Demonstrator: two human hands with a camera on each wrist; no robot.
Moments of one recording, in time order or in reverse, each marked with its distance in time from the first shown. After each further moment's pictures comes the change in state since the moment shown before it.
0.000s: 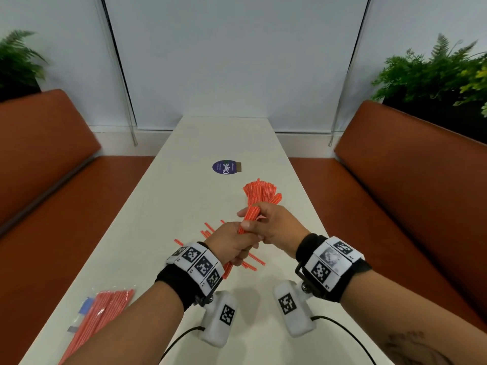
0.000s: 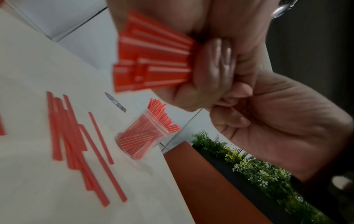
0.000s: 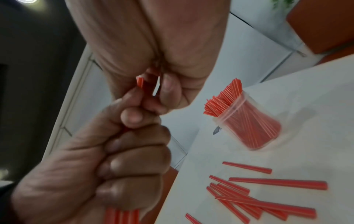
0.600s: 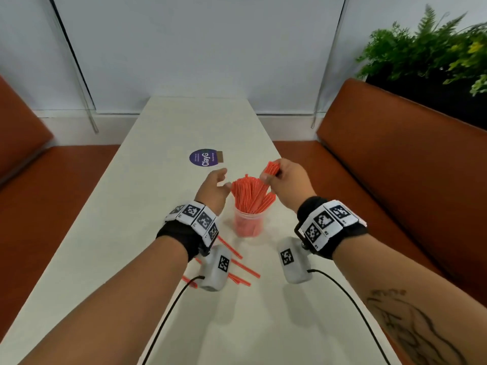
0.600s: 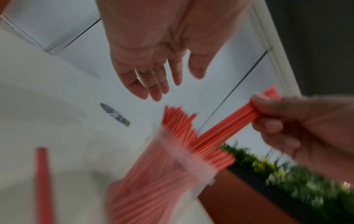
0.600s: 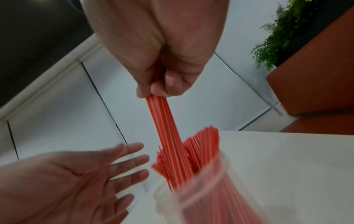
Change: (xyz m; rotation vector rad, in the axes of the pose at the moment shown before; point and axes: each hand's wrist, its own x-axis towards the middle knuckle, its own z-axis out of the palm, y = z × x) left_hand 0.122 0.029 -0.037 0.284 0.328 0.200; right_hand 0.096 0.016 -0.062 -0.353 0.491 0.038
